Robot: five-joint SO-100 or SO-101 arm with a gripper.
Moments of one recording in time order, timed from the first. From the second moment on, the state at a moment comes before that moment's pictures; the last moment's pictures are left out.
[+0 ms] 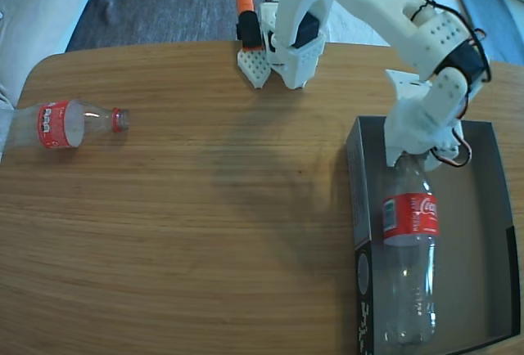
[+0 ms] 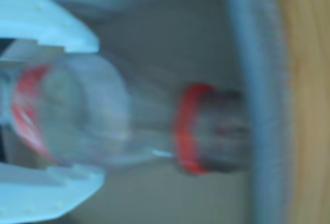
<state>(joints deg) -40.8 81.7 83.8 79.6 -48.6</state>
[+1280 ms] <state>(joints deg) 9.1 102.7 85.5 93.8 -35.9</state>
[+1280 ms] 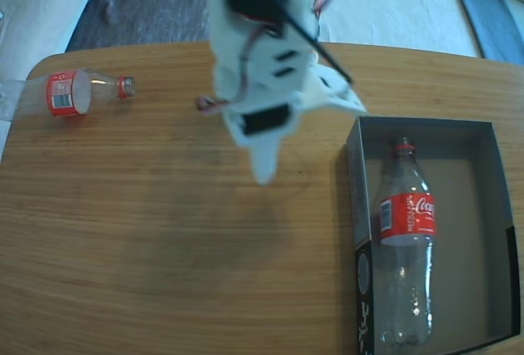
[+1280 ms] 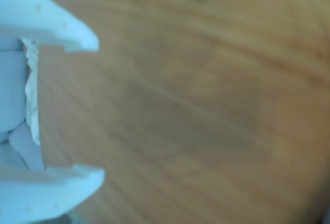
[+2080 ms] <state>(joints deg) 44.4 102.2 90.1 93.8 -52.8</state>
